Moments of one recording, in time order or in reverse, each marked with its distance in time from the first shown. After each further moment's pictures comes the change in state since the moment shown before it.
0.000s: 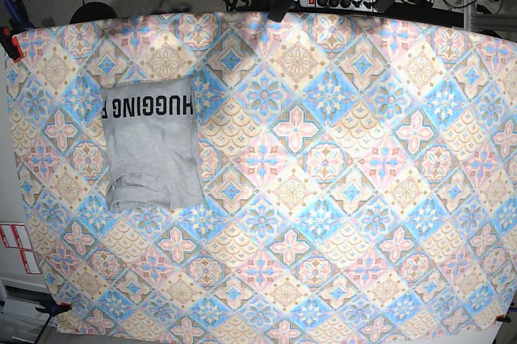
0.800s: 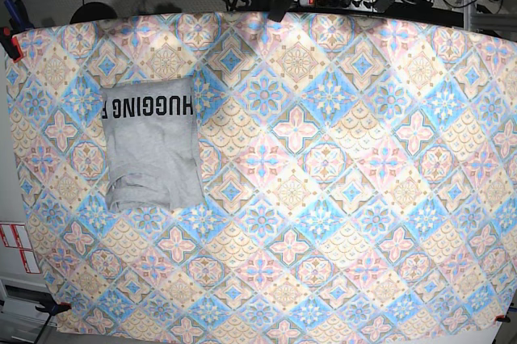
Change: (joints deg) left arm 5.5 -1.8 -4.9 6.2 0.0 -0.2 5.5; right arm -3.4 4.6 0.0 4.9 0.1 0.1 -7.9
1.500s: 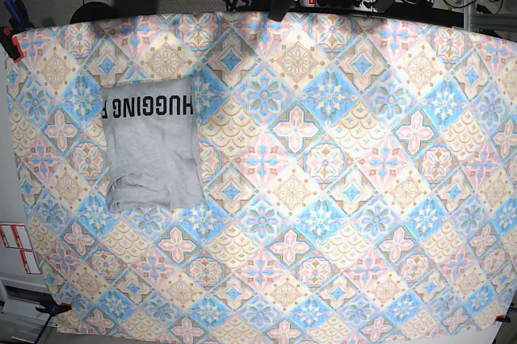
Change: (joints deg) left arm 32.2 -0.3 -21.9 72.0 0.1 -0.2 34.2; right arm -28.5 -1.2 21.6 62.1 0.0 0.3 -33.9
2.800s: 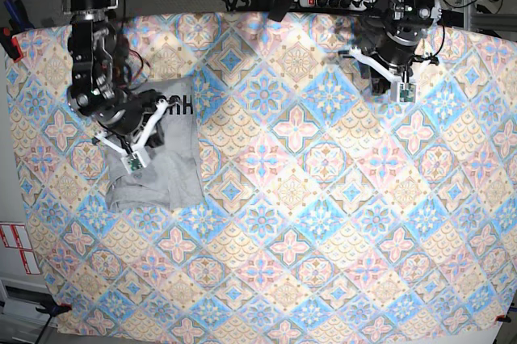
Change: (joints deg) left arm -19.4 2.4 -0.2 21.1 -0.2 0.0 7.6; right arm 40.4 5.8 -24.1 15.2 -0.5 -0.2 -7.8
